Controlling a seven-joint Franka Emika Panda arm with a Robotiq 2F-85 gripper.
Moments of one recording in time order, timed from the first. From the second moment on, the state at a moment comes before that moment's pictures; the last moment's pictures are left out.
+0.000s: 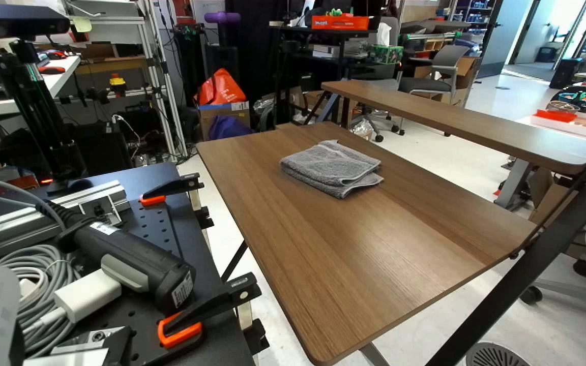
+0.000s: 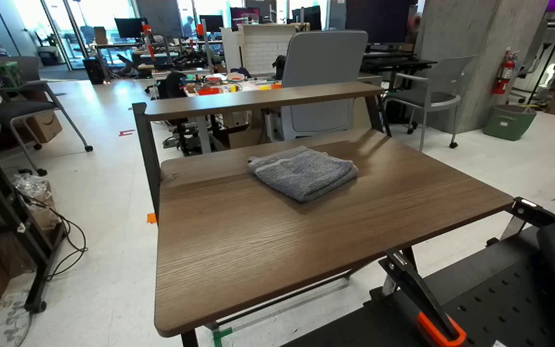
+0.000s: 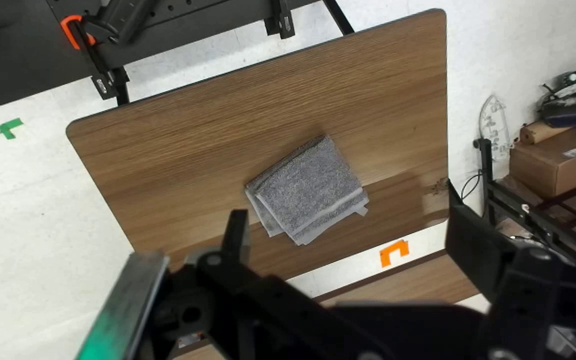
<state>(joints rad) 0.03 -0.77 0.01 -2.50 0.18 1.93 0.22</state>
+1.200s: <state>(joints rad) 0.08 0.07 0.06 -2.22 0.19 2.31 0.14</state>
